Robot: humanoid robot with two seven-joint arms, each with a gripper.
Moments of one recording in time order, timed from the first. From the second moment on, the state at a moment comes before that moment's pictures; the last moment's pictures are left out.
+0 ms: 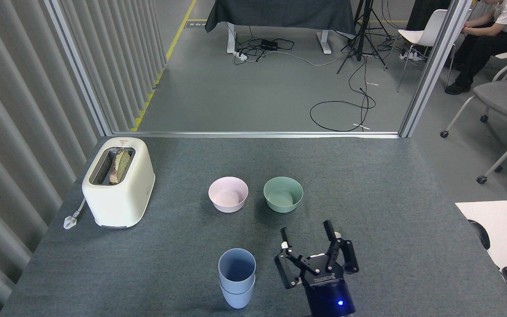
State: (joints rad) left arm 0.45 0.10 0.04 -1.56 -1.18 -0.01 0.42; right arm 0.04 0.14 0.17 -1.57 1.54 -0.10 -0.38
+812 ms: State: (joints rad) left arm 0.44 0.09 0.03 -1.56 -1.47 -0.02 0.43; right arm 0.48 0.05 -0.09 -1.56 1.48 -0.23 -0.40
